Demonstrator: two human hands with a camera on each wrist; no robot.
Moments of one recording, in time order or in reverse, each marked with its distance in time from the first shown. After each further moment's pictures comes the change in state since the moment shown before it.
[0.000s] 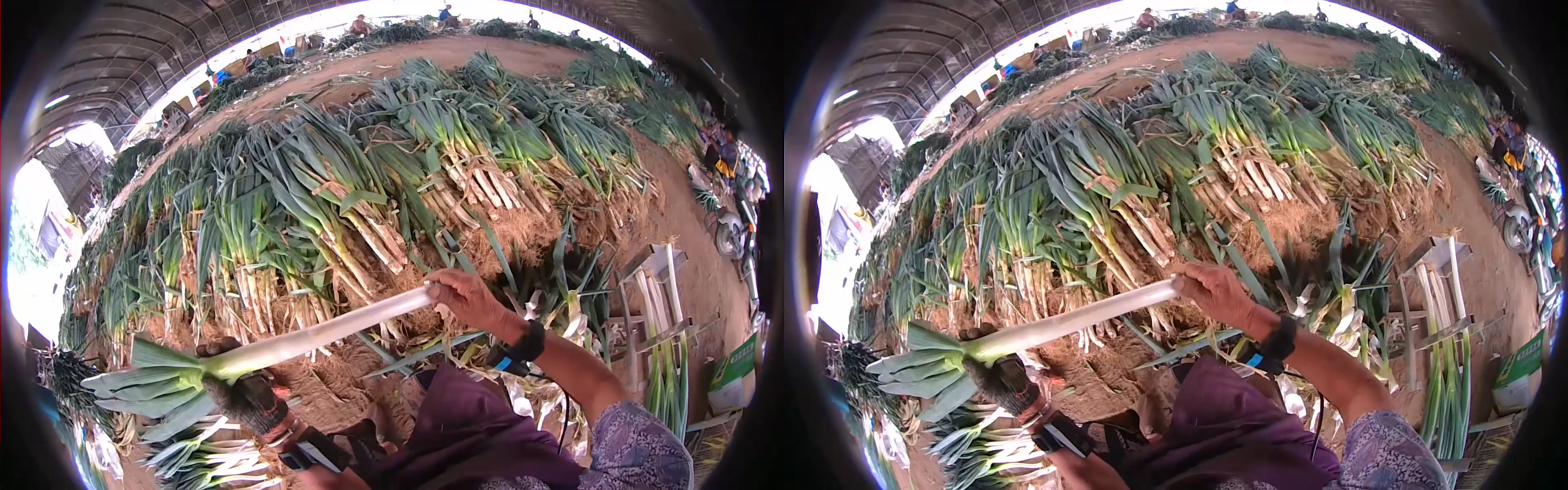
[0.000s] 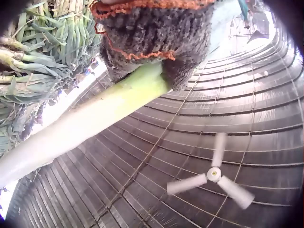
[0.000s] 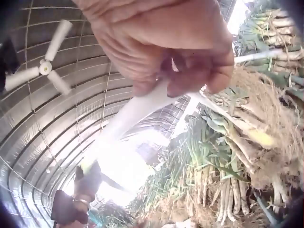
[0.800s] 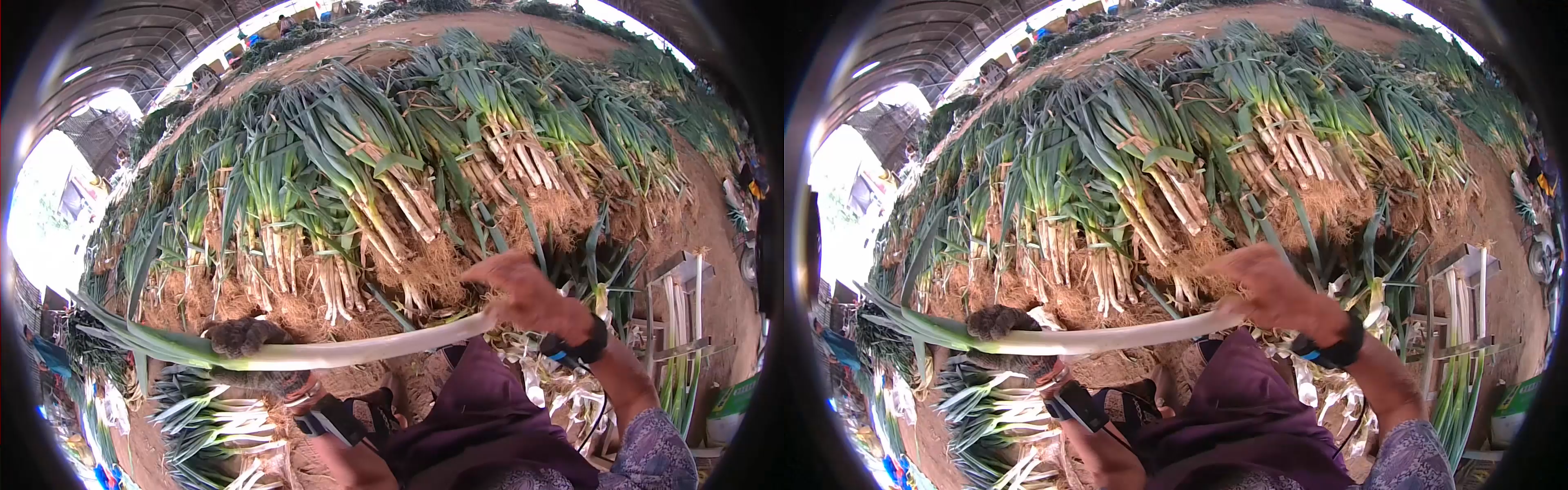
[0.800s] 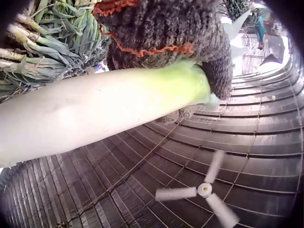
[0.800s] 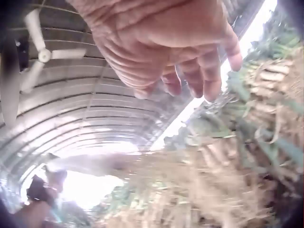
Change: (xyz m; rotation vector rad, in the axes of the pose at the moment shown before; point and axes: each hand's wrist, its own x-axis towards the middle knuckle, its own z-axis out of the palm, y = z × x) left_hand -0.014 -0.012 0.025 -0.649 -0.298 -0.111; right_hand -0.013 -0.041 -0.035 -0.551 -0.316 -0.283
